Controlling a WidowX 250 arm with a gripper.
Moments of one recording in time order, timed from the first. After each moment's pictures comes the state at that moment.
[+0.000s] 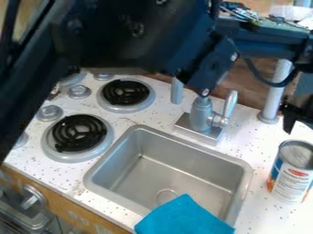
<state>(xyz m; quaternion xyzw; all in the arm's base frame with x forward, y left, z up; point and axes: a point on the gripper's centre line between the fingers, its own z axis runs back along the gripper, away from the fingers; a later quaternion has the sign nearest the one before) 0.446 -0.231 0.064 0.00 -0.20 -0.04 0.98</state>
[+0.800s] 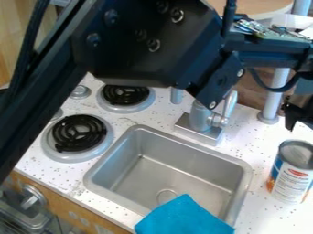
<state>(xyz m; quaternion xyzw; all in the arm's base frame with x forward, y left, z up) 0.460 -0.234 0.058 0.01 -0.23 -0.03 0.97</state>
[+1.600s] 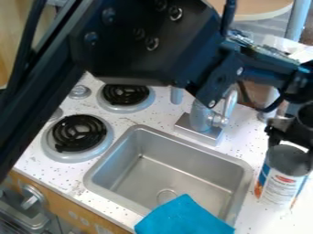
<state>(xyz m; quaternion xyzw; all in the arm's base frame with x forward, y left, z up) 0.441 -0.221 0.017 0.03 -0.20 -0.02 0.98</state>
